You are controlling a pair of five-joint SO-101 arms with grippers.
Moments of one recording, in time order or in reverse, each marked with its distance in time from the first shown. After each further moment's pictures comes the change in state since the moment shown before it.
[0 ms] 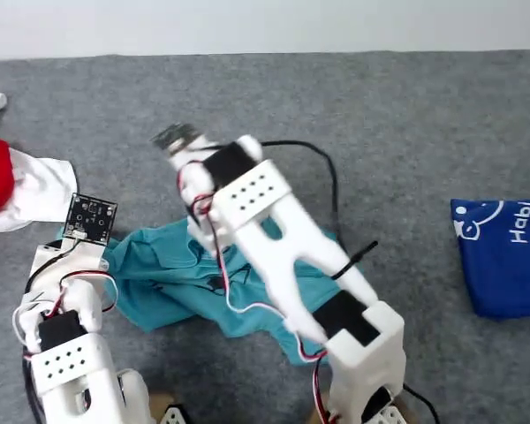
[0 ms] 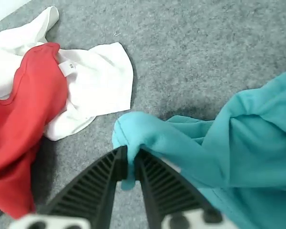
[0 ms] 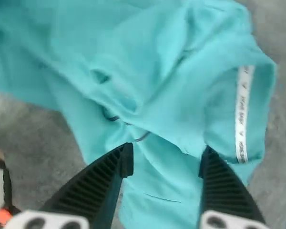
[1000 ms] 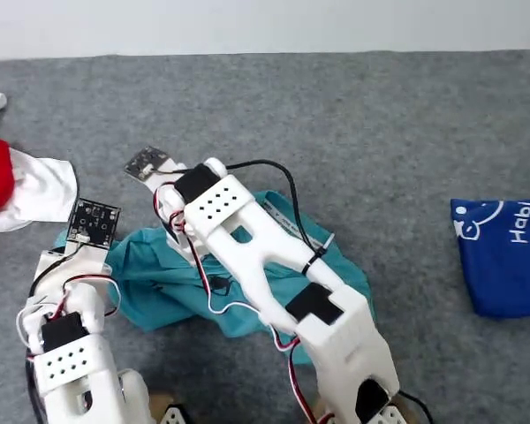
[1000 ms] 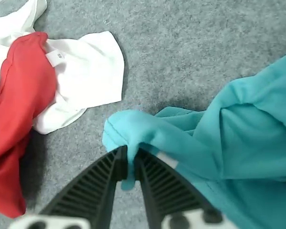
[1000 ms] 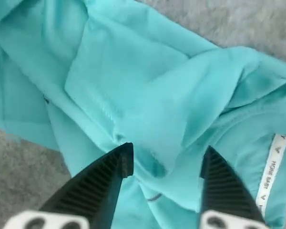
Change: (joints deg) left arm 0.0 0.0 2.2 0.0 0.0; right arm -2.3 12.7 0.0 -12.7 1.4
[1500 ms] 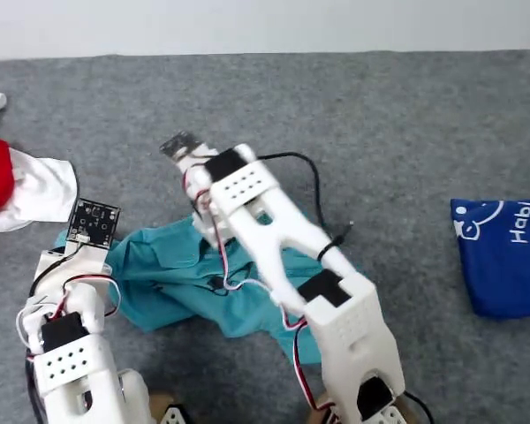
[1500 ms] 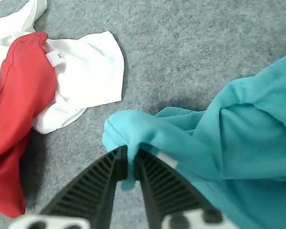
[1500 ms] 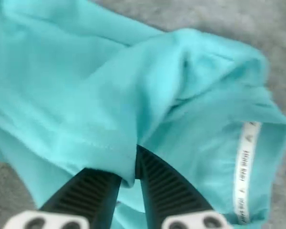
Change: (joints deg) left arm 0.0 0.0 -0.1 0.0 0.0; right arm 8.7 1.9 -2.4 -1.2 1.1
